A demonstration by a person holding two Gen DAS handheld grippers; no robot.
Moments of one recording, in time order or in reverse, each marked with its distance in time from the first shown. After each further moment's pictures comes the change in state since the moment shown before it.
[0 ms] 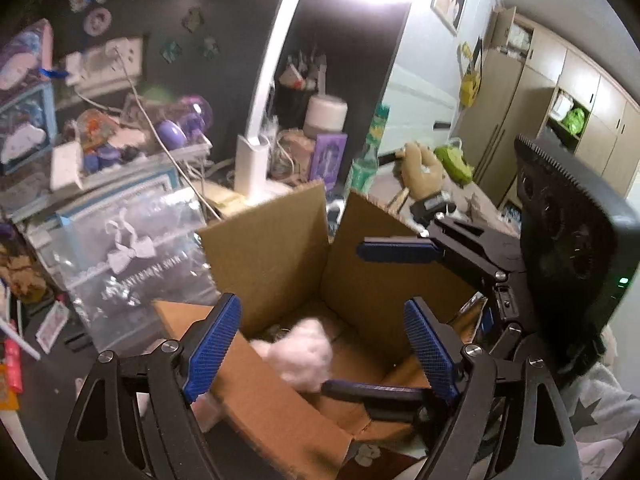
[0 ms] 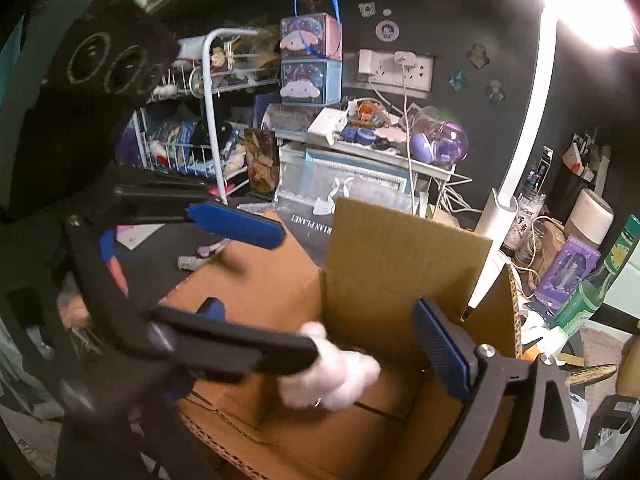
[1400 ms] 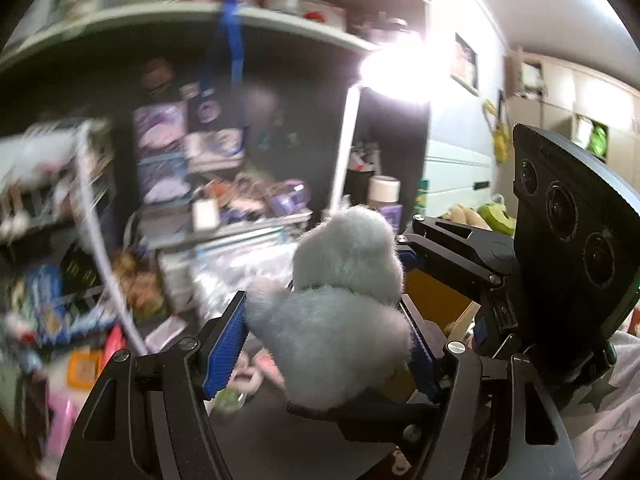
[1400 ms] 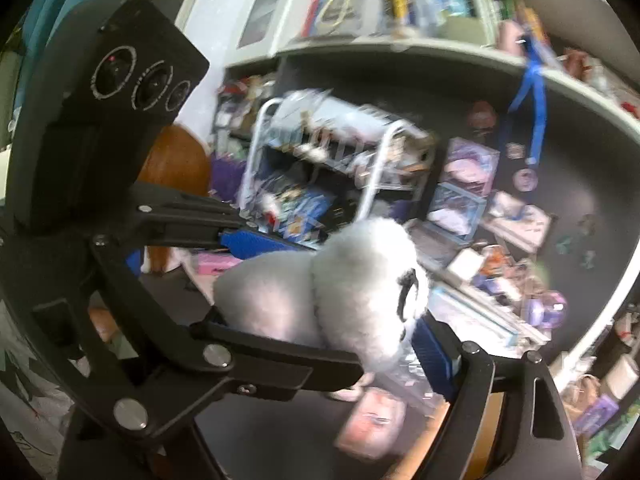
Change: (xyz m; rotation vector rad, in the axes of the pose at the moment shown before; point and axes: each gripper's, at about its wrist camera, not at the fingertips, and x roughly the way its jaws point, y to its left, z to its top) left arm -0.128 0.020 -0.060 0.065 -0.291 0.215; right arm -0.006 0.165 0.040 -0.354 -0.307 0.123
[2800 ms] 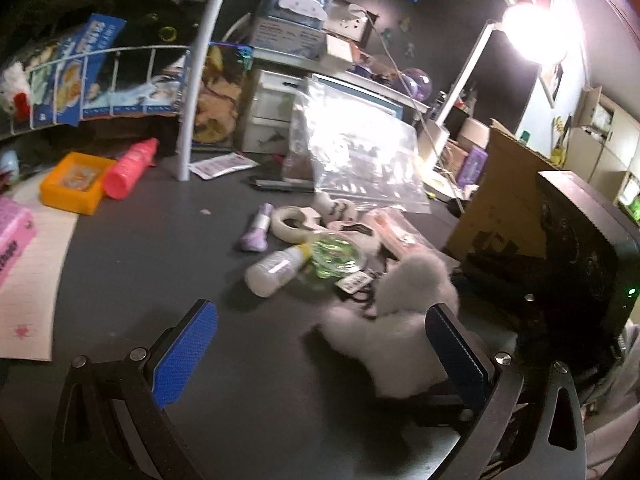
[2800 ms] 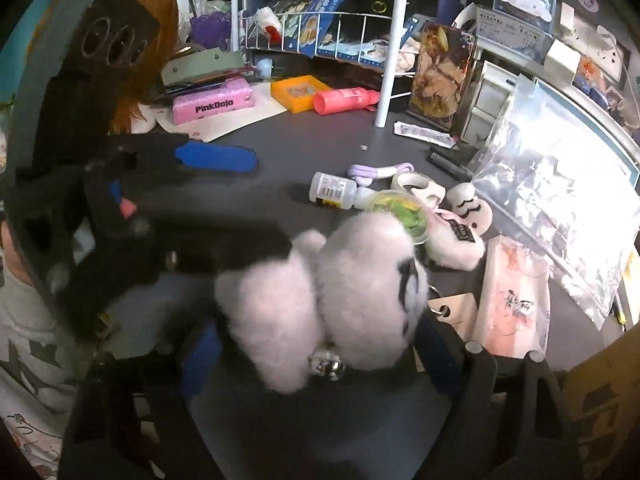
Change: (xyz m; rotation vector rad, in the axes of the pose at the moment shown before) left arm 0.065 0.137 -0.184 -0.350 0.170 0.047; right arm 0.161 0.030 -0.132 0.152 0.468 0.152
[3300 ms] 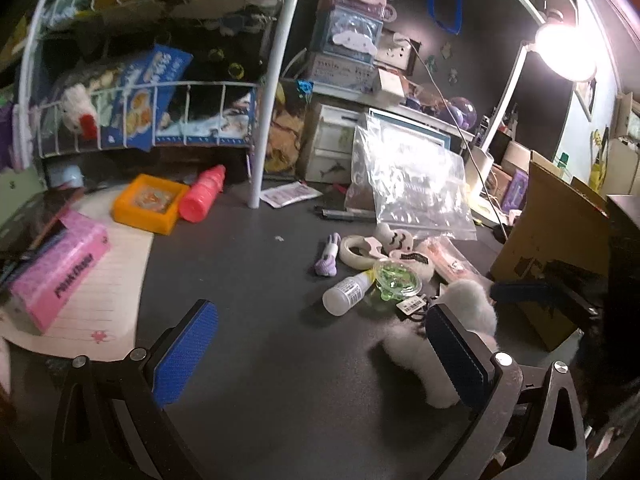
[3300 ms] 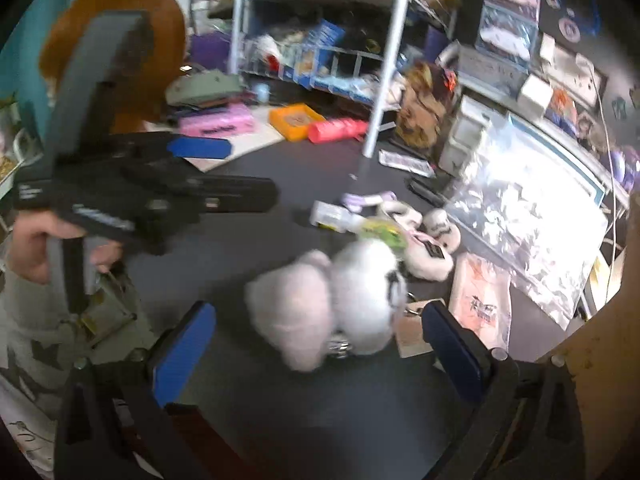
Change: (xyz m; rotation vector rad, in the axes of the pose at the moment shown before) left arm -0.029 0.018 0.006 -0.017 -0.085 0.196; right arm -0.033 0.015 0.001 0.001 -0.051 -0.079
